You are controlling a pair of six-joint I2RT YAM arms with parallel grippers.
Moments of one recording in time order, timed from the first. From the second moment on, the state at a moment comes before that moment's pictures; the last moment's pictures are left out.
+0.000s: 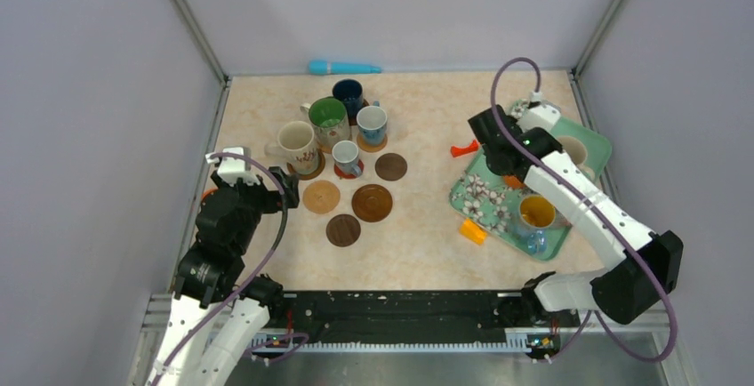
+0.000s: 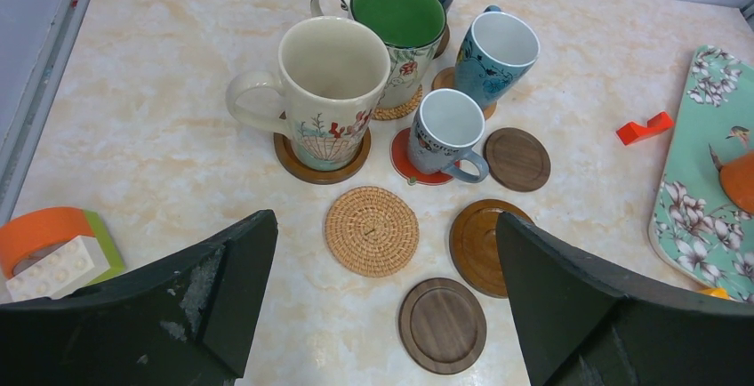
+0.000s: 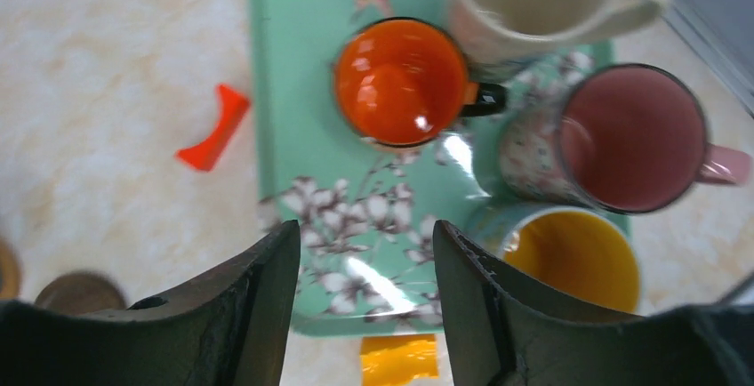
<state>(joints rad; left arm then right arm) -0.30 0.44 0.76 -0.53 -0.17 -0.26 0.57 1.32 1.27 -0.99 0.83 0.98</state>
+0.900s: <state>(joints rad) -0.30 0.44 0.76 -0.53 -0.16 -0.26 0.39 1.21 0.90 -1.08 0.66 1.32</state>
